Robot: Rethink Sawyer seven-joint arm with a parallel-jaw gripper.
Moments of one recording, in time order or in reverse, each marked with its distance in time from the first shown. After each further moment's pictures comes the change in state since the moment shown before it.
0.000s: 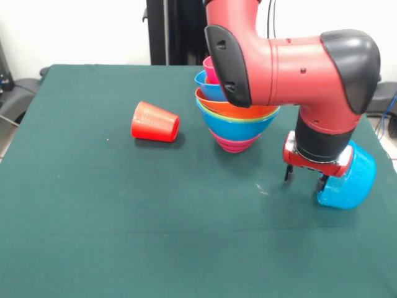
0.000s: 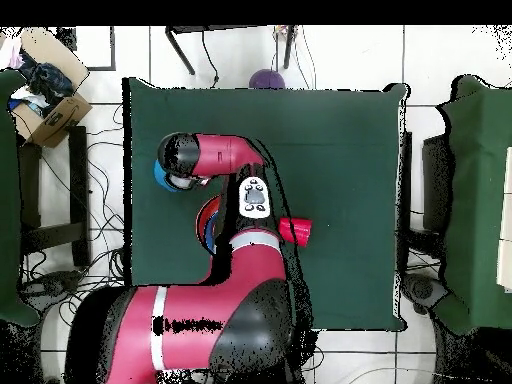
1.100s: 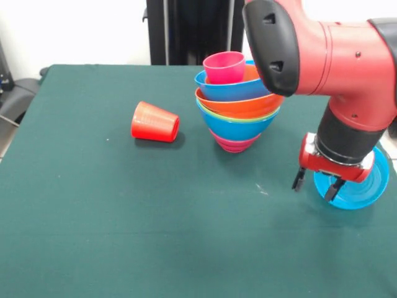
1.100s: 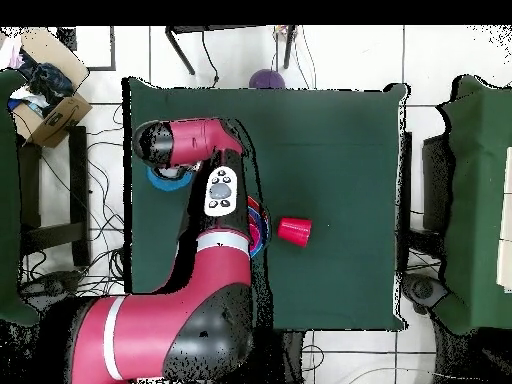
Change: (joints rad) arm 0.113 0.042 -0.126 -0.168 -0.036 0.043 0.000
